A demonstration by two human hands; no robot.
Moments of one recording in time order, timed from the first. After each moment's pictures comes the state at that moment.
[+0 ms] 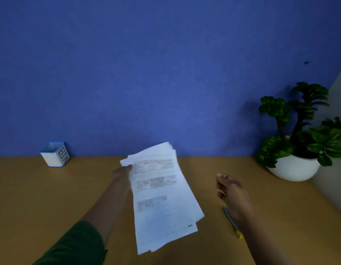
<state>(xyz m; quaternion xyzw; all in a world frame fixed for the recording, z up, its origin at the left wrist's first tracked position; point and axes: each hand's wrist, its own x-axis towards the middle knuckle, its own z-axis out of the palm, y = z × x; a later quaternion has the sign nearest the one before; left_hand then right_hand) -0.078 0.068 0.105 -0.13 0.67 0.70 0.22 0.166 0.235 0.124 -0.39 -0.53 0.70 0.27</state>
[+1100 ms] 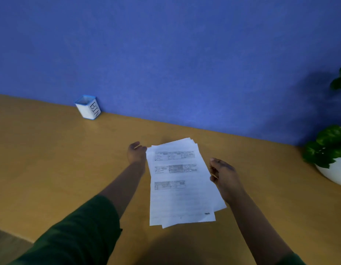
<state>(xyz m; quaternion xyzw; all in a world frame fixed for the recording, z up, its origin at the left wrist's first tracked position) -0.065 0.066 0.037 -0.19 0.70 0.68 0.07 0.111 0.247 0.067 -0.37 -0.54 0.75 0.10</state>
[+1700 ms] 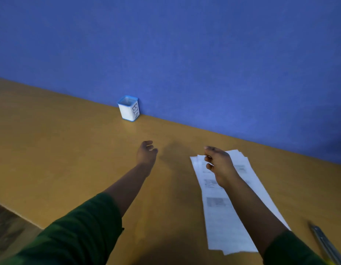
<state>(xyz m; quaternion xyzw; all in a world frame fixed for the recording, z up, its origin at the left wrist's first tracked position) -0.152 -0.071 0.028 -0.09 0.78 0.61 0.08 -0.039 0.110 0.079 -0.33 -0.60 0.73 0.07</state>
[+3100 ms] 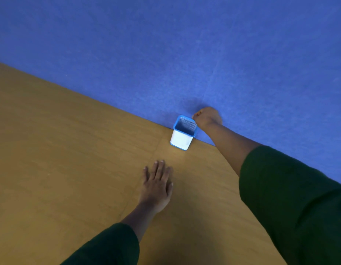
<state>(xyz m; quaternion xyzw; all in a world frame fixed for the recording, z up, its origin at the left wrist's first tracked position) -0.355 -0.256 -0.078 0.25 0.96 0.13 0.04 -0.467 -0.064 0.102 -0.34 -0.91 0.24 0.00</state>
